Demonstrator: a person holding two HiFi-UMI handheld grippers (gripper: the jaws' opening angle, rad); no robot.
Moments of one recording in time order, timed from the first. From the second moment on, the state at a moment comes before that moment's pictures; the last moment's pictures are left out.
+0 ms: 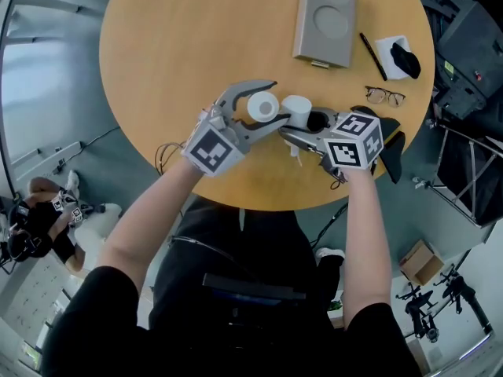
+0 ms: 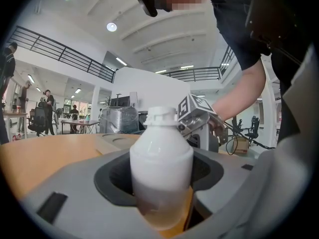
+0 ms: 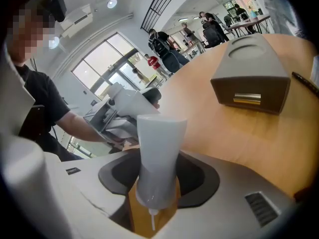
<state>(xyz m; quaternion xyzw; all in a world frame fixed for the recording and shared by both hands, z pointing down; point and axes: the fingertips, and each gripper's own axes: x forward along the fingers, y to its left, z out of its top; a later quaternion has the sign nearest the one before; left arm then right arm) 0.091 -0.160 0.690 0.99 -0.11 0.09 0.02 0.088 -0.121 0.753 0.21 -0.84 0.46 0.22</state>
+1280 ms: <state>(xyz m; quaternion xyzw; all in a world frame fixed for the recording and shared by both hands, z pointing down) 0.087 -0.154 0.734 0.99 -0.09 0.12 0.02 0.105 -0.140 0.809 0.30 -0.80 0.39 0.34</state>
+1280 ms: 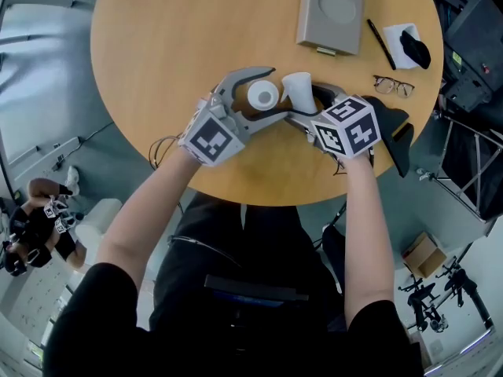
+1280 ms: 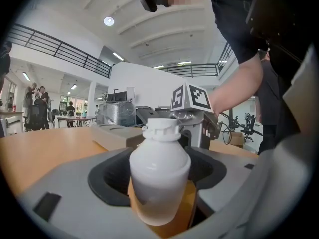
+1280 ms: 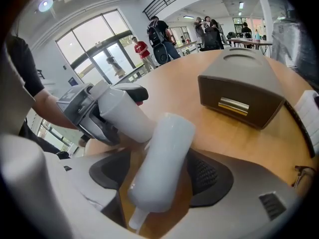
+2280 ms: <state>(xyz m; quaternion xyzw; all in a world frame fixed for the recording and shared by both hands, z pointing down) -0.006 -0.091 0.556 0.97 -0.18 0.12 0.06 0.059 -0.091 0.593 0.31 -0.90 0.20 0.24</state>
